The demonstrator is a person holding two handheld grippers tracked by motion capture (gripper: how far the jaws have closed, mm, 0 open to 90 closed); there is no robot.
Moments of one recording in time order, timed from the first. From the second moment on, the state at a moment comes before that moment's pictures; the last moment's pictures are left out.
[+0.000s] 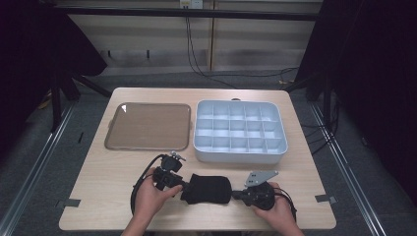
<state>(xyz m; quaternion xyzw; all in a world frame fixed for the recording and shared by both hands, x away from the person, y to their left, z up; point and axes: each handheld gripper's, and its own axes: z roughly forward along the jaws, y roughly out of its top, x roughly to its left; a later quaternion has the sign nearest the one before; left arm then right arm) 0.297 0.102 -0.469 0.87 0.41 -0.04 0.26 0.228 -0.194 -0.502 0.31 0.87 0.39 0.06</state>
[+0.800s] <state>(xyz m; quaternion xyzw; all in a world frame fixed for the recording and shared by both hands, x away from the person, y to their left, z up) 0.297 0.090 -0.470 0.89 0.40 -0.08 0.22 0.228 -0.193 -0.502 0.31 0.87 0.39 0.06</state>
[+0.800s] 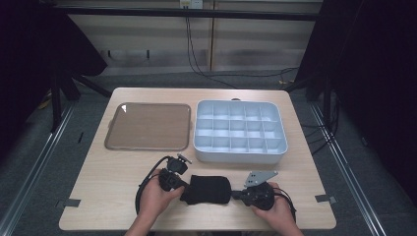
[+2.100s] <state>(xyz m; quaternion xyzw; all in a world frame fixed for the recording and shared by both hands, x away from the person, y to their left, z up) 0.298 0.083 -0.439 0.88 0.39 -0.11 0.26 0.229 -0.191 -0.502 0.31 0.87 0.39 0.06</state>
